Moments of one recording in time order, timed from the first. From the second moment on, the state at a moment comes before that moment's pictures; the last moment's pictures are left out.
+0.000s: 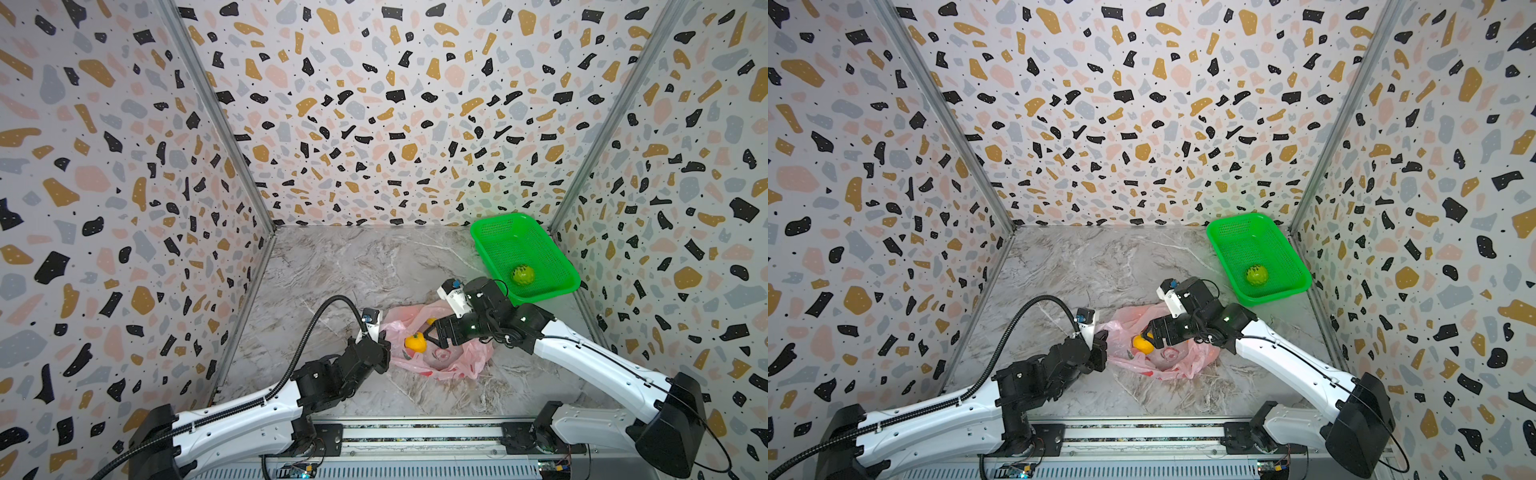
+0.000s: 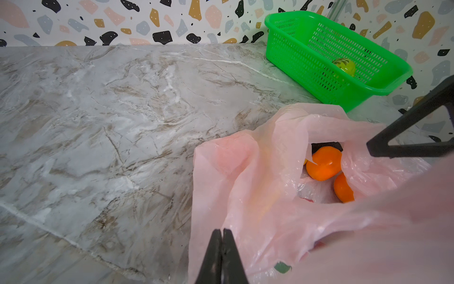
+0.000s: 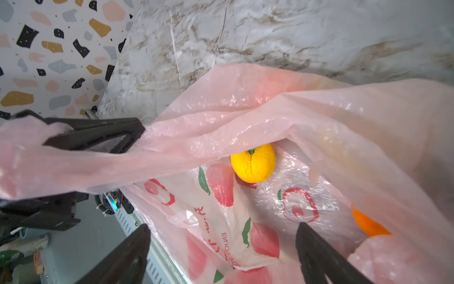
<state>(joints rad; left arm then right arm) -1.08 0.84 0.51 -0.26 -0.53 -0.52 0.80 1.21 0.97 -0.61 -0.32 0.42</state>
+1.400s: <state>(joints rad) -1.09 0.89 0.52 -0.25 -0.52 -0.50 0.91 1.63 0.91 -0.23 -0.14 0.52</state>
